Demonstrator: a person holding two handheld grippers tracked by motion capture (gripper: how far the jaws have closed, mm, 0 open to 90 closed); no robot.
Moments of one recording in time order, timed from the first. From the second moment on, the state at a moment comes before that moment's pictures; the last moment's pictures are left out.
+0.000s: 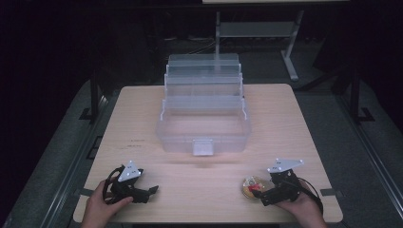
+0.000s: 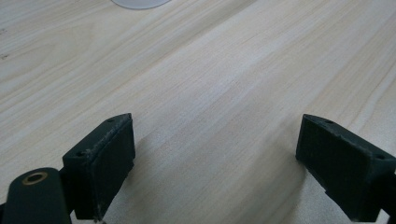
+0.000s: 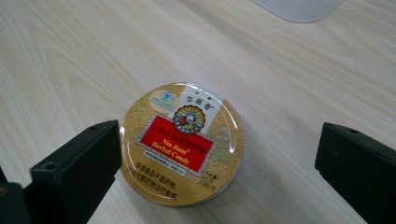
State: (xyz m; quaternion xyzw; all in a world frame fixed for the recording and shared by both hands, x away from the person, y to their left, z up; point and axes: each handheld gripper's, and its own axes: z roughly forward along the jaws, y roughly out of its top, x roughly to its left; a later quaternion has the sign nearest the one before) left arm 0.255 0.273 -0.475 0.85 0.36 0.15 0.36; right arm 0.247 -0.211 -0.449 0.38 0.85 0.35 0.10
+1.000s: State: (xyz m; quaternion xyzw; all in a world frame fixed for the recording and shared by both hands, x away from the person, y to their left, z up) left arm 0.255 0.273 -0.474 0.85 0.36 0.15 0.36; right arm 0.247 -0.190 -0.459 0.35 0.87 0.33 0.08
